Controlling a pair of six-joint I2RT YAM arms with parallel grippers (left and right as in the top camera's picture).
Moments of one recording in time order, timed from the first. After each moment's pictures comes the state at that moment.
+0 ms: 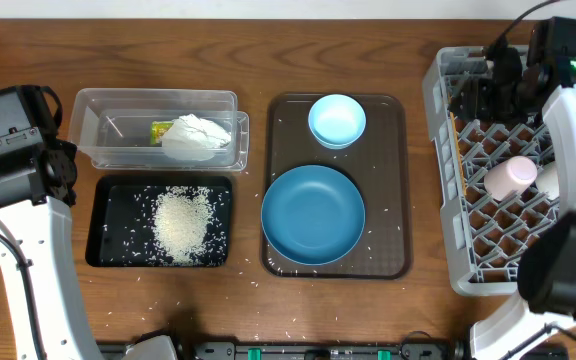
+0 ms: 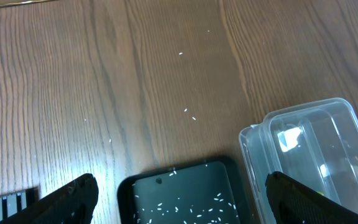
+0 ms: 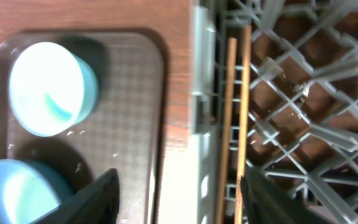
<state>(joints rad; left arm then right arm) 0.34 1.32 1.40 -1.16 -0.50 -0.91 -0.16 1.86 1.68 -1.02 -0.35 -0.08</state>
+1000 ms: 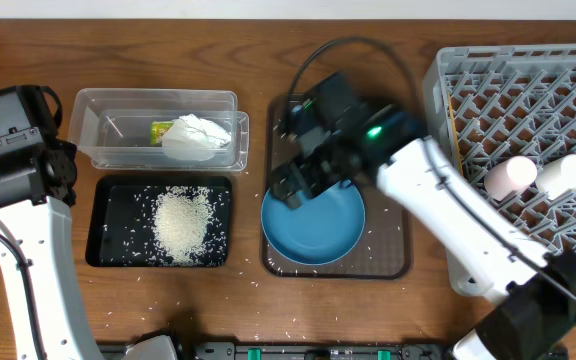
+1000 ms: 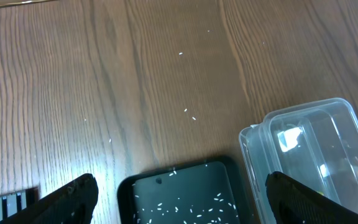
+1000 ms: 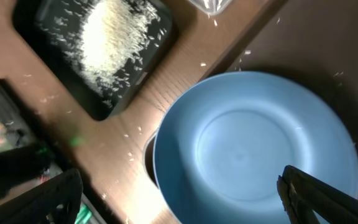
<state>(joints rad) 0.34 1.32 1.40 -1.16 -0.50 -0.91 0.67 1.74 1.57 -1.00 -0.33 0.13</state>
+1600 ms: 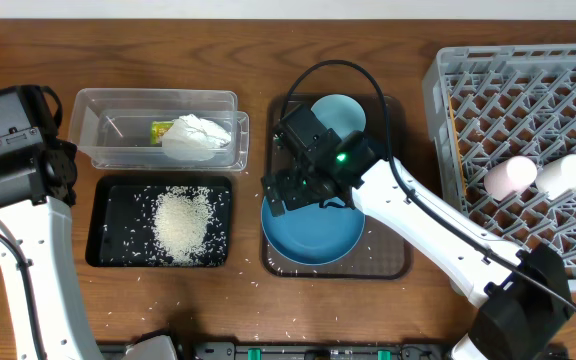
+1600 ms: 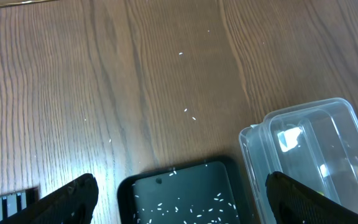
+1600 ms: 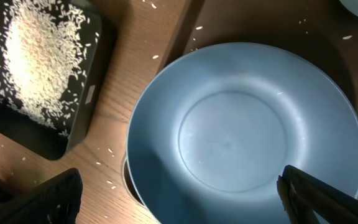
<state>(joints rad) 0.34 1.32 1.40 -1.16 -0.50 -0.91 0.77 1.76 1.50 -0.94 -0.10 0.44</state>
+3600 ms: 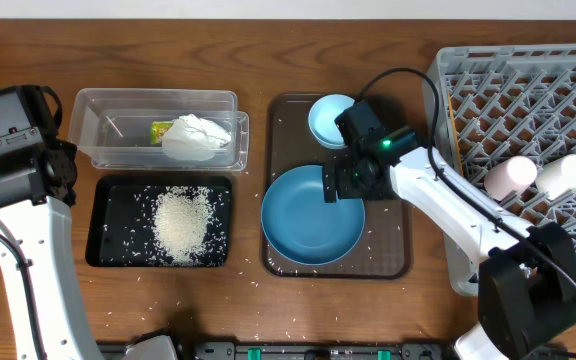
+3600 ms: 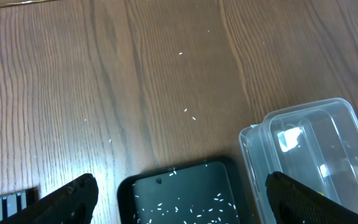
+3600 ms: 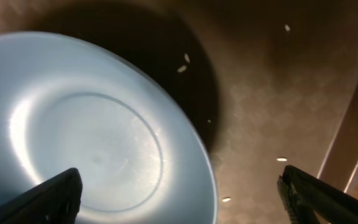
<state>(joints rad) 0.34 1.32 1.40 -1.16 -0.50 -0.91 0.52 1.76 1.25 -0.87 -0.04 0.46</state>
